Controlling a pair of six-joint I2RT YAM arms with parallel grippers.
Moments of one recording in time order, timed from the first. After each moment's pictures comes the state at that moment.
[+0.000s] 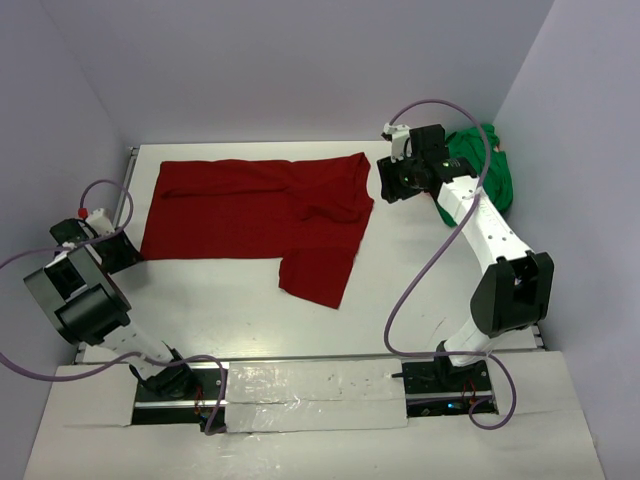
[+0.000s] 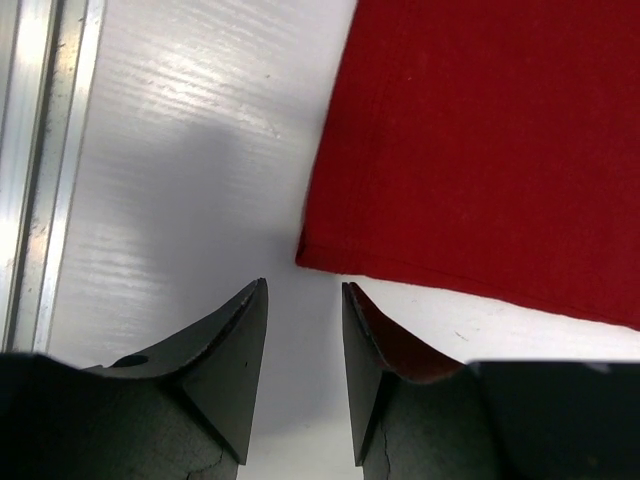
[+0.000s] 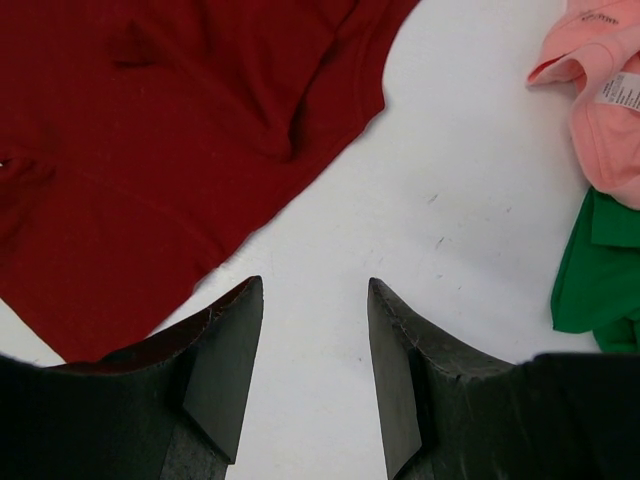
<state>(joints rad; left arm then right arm) 0.65 1.68 0.90 -0.22 0.44 0.17 0.20 1.59 1.46 -0.70 -0.18 -0.16</state>
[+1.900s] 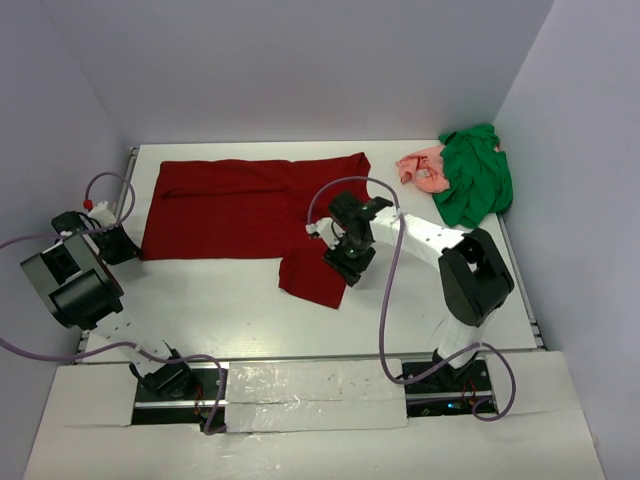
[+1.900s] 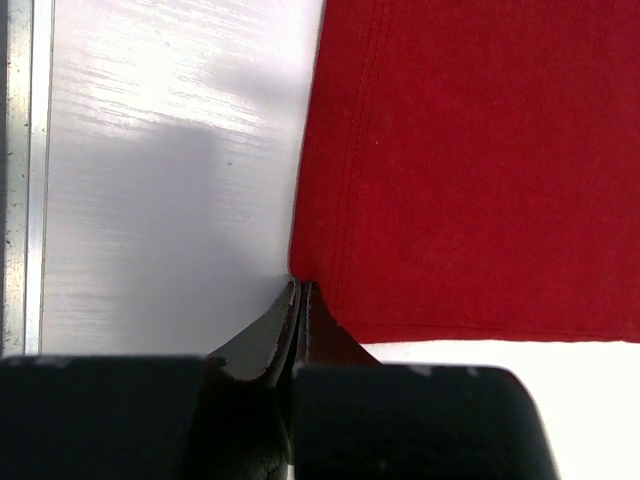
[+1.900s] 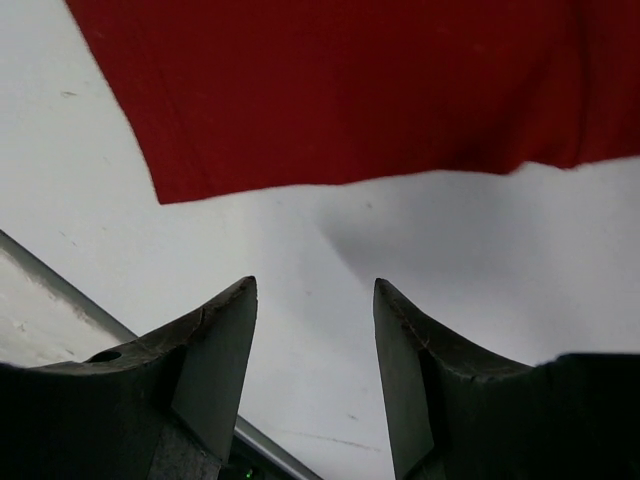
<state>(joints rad) 0.64 1.82 1.02 -0.24 0.53 0.23 0.62 1.75 1.27 -0.92 -0.18 -0.35</state>
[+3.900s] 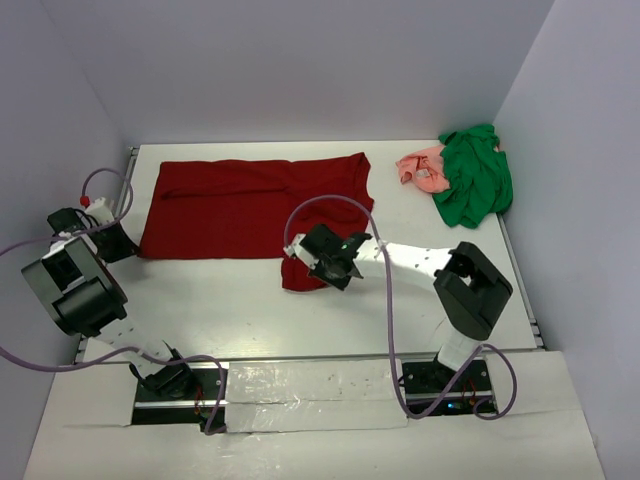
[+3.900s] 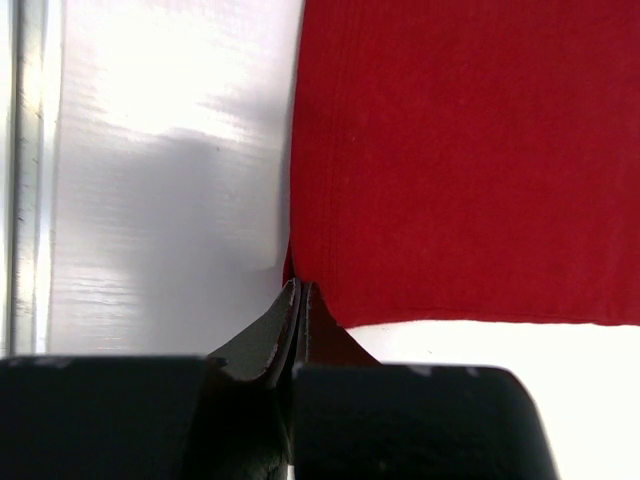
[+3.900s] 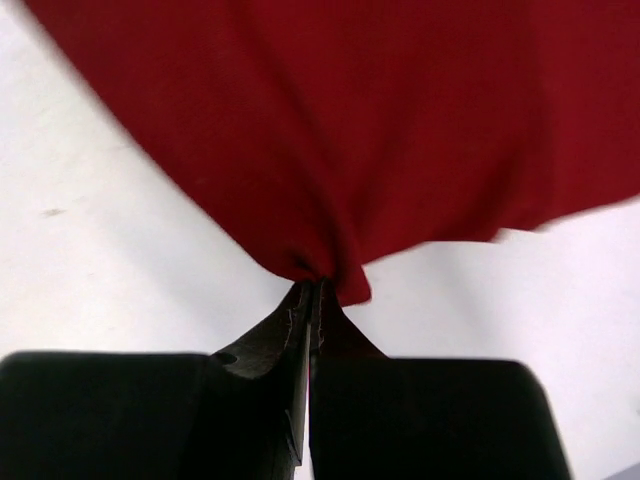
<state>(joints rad) 0.63 1.76 1.01 -0.29 0.52 0.23 0.91 1.70 1.08 -0.61 0.16 -0.23</state>
